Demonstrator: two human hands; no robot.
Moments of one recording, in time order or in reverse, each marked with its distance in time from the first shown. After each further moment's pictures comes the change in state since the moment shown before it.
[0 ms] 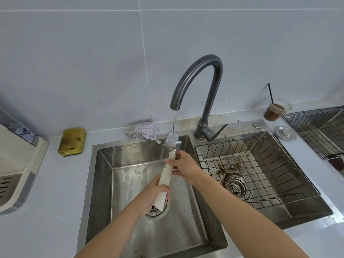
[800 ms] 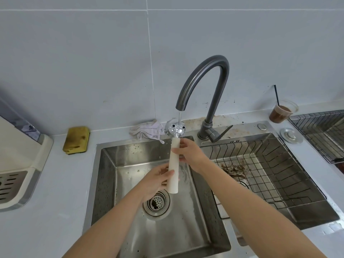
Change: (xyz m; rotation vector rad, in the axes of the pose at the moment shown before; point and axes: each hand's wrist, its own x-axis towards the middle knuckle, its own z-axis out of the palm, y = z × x) left_hand 0.016 0.025 -0.006 -0.063 -0.048 0.140; right_hand 0.014 -0.030 -0.006 -0.125 0.023 -0.096
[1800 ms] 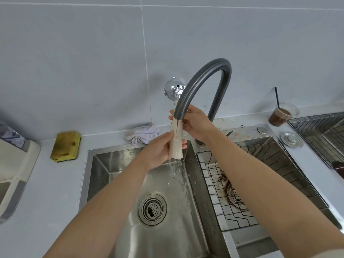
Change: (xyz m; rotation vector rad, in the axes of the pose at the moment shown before) left_hand 0.059 0.090 0.010 -0.253 -0.122 0.073; right_hand 0.040 -0.089 -0.025 0.193 -0.114 -0.231
